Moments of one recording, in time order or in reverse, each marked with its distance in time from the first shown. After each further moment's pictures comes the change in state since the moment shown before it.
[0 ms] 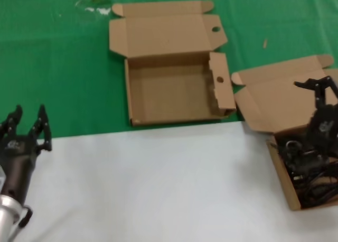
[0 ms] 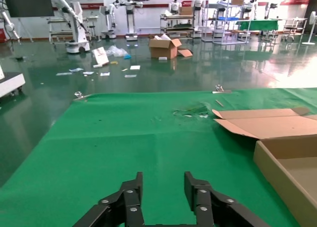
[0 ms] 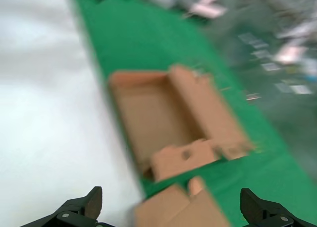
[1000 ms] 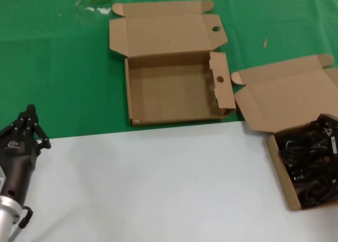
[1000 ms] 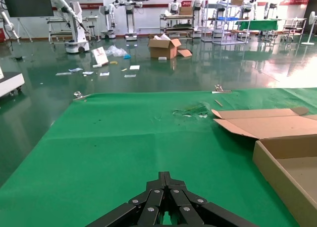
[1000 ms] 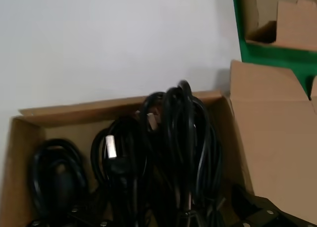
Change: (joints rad) left arm 0.000 0.000 0.000 0.000 0.000 0.000 -0.001; right arm 0.663 -0.165 -0.385 -0.632 -0.323 -0.599 -0.306
